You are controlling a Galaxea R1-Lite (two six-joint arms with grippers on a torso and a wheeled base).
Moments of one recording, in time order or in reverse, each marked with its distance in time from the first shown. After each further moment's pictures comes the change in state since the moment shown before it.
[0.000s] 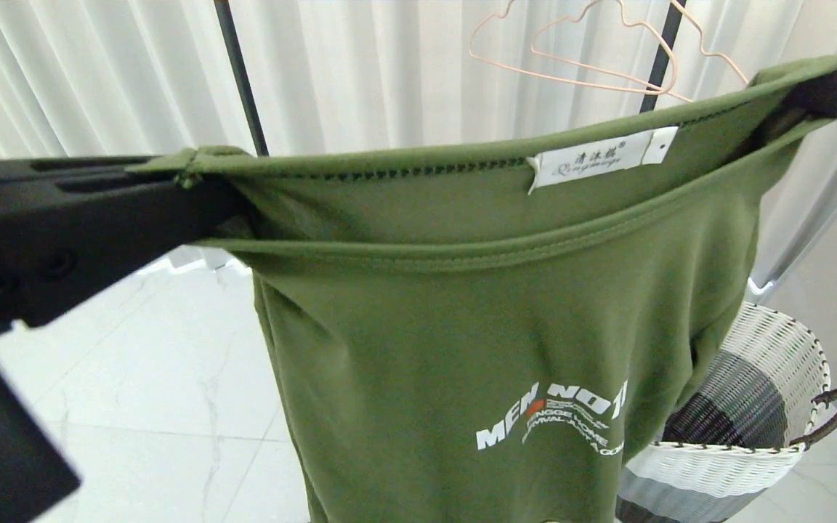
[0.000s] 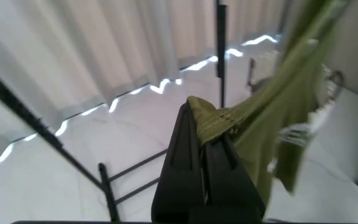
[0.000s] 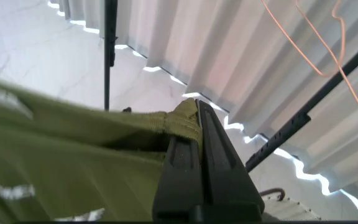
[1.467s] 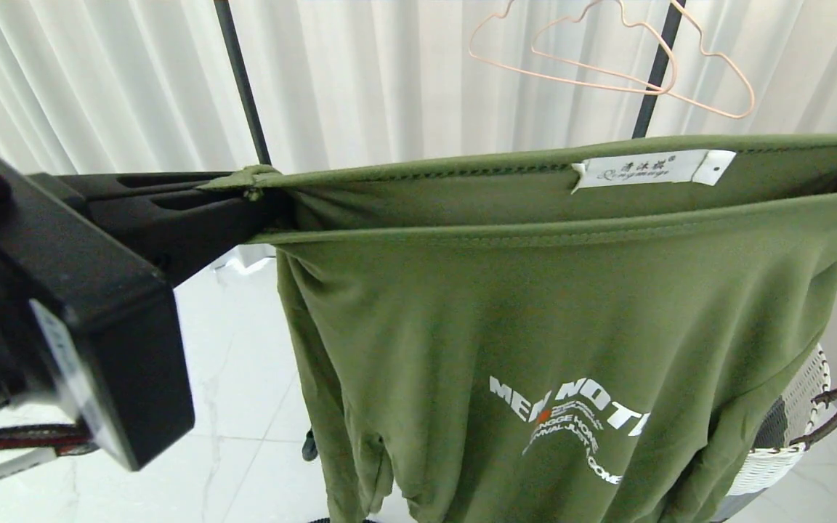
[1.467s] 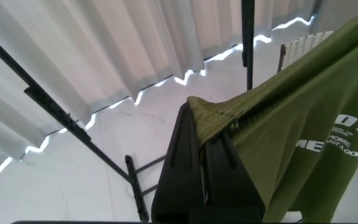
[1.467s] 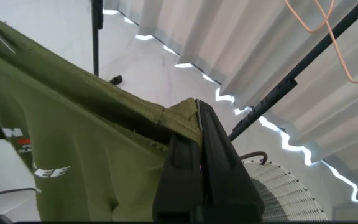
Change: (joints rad) left arm 0.099 0.043 0.001 -0.010 0.007 0.066; right arm -0.043 -0.126 0.030 0.222 -0.010 0.023
